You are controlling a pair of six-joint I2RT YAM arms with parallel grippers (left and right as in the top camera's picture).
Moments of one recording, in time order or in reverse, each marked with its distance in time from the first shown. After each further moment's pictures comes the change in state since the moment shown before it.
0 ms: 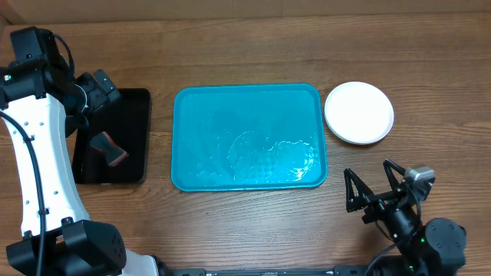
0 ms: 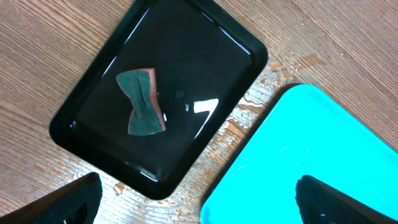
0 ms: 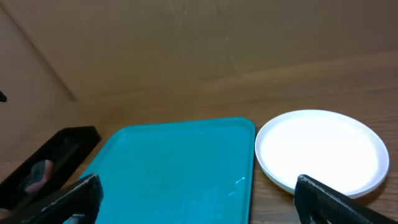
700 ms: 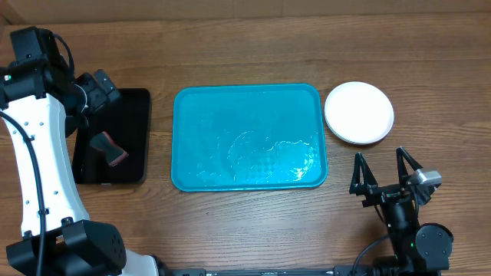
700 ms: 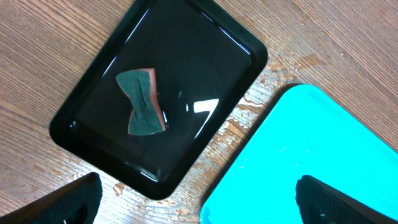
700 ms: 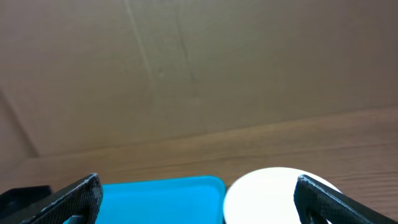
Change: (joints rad) left arm 0.000 0.000 0.000 0.000 0.000 0.000; right arm 0.000 -0.082 -0.232 0.397 0.180 0.000
